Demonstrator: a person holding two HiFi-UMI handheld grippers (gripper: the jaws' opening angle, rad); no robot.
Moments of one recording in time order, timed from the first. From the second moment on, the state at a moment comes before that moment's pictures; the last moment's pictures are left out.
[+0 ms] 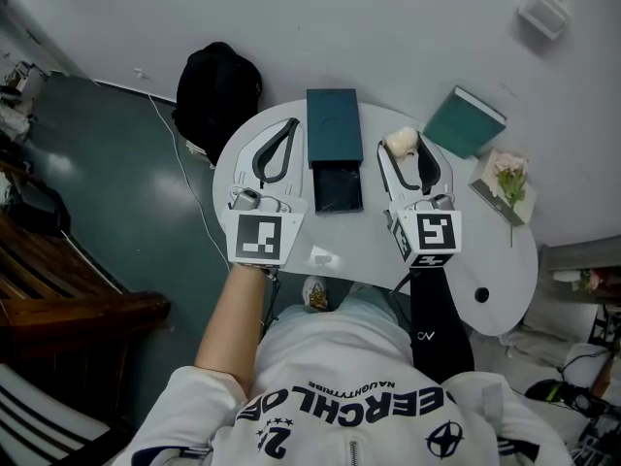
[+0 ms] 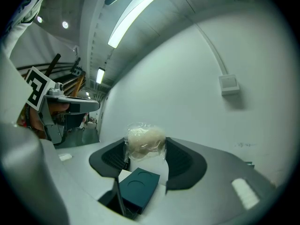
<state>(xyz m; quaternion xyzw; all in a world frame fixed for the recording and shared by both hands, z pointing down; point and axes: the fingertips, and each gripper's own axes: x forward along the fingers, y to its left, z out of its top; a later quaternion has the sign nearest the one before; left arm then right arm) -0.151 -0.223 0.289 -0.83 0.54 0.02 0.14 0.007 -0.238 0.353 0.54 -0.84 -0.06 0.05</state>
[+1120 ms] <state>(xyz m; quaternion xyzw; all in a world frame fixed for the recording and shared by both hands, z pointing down) -0.187 -0.208 0.316 -0.83 0.54 0.00 0.13 -0.087 -0.223 0.596 0.42 -0.86 0.12 0.28</state>
